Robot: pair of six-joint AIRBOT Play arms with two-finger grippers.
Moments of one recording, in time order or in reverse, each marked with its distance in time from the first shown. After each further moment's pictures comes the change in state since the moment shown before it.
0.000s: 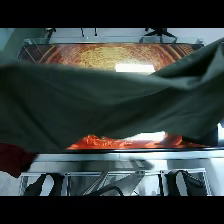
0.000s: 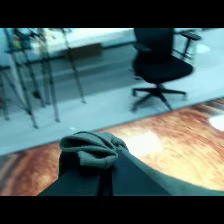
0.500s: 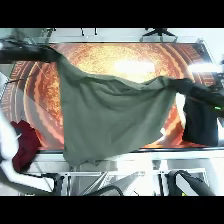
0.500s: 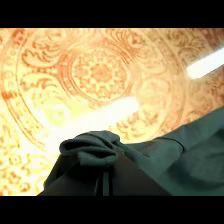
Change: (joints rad) left arm -0.492 -0.885 0.121 0.254 0.084 0.060; right arm 0.222 -0.441 -0.550 0.040 -0.394 -0.204
